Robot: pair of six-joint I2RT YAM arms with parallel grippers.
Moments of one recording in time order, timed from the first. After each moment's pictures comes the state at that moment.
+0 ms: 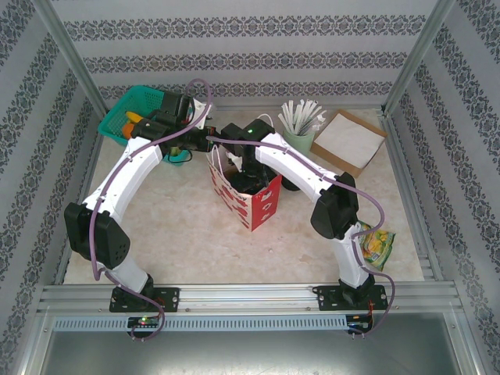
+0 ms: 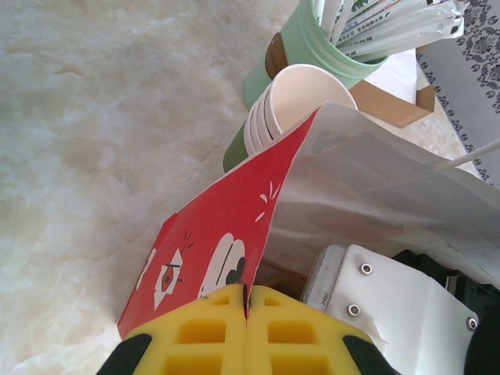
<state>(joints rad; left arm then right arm) -0.30 1.64 1.63 -0.80 0.42 -0.15 0.76 2.13 2.13 -1.56 -0.05 0.24</state>
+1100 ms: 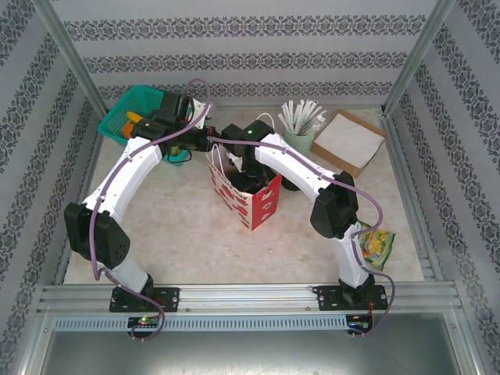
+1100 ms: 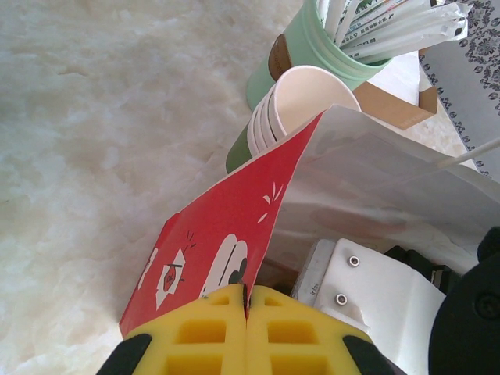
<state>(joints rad) -0.29 1.64 1.63 -0.80 0.42 -0.15 0.75 2.14 2.10 -1.53 -0.05 0.24</state>
